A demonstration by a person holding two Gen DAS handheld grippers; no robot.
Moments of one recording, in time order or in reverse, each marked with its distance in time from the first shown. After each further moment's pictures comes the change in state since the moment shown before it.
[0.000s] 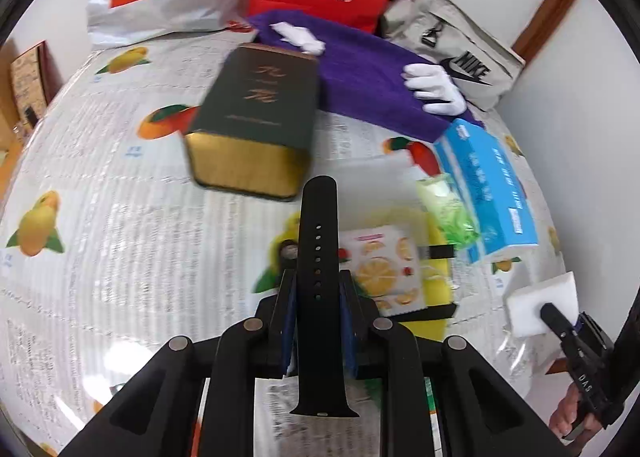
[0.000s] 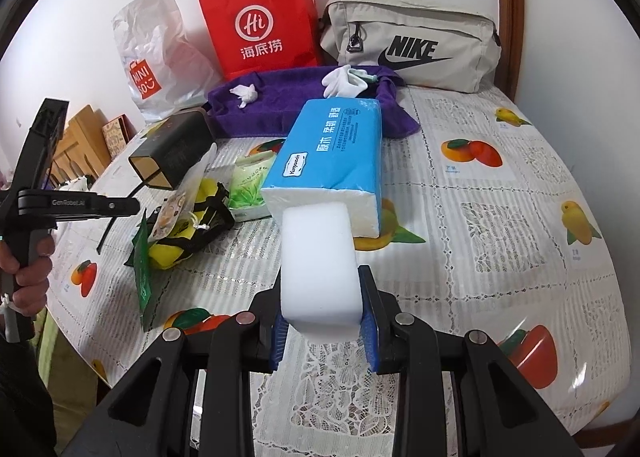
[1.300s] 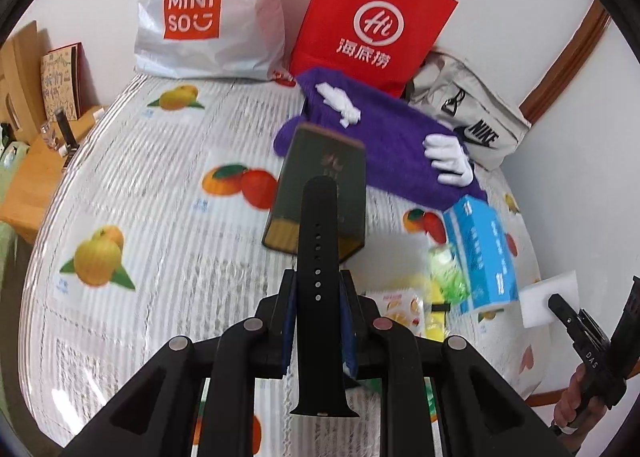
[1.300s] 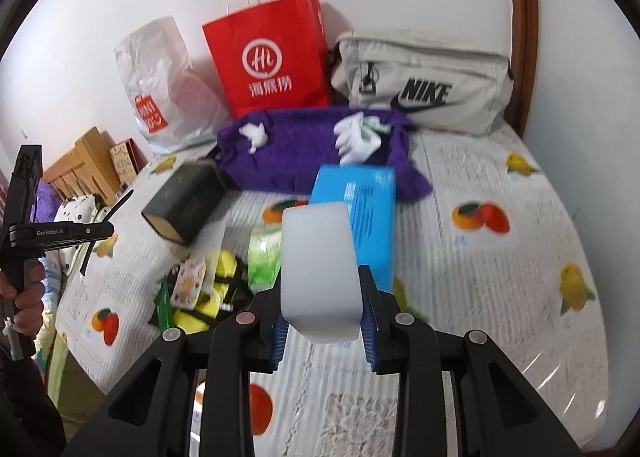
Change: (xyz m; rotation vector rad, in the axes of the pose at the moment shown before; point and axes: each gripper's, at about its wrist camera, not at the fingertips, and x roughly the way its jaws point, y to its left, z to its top) left arm -0.060 0.039 0.038 -0.091 -0.110 -0.020; right arm -0.016 0.007 0.072 -0.011 -0.053 0.024
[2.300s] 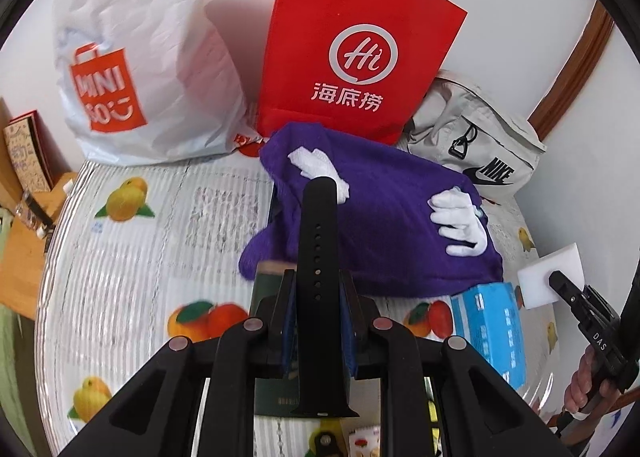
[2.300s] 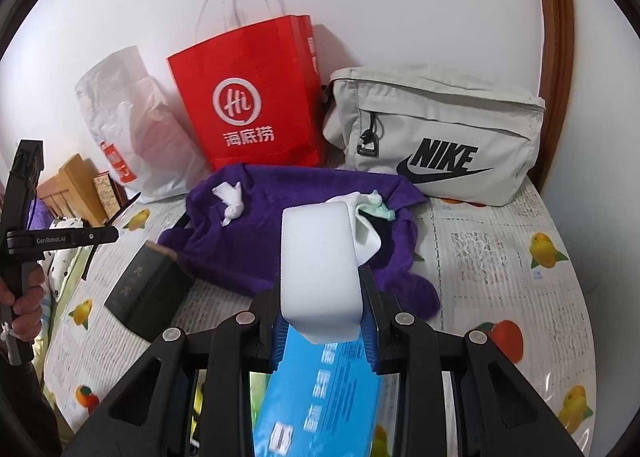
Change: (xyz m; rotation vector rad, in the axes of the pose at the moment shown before) left arm 0.064 -0.036 0.121 0.102 -0.012 0.028; right arm 0.083 -0.020 0.115 -0.010 -0.033 0.004
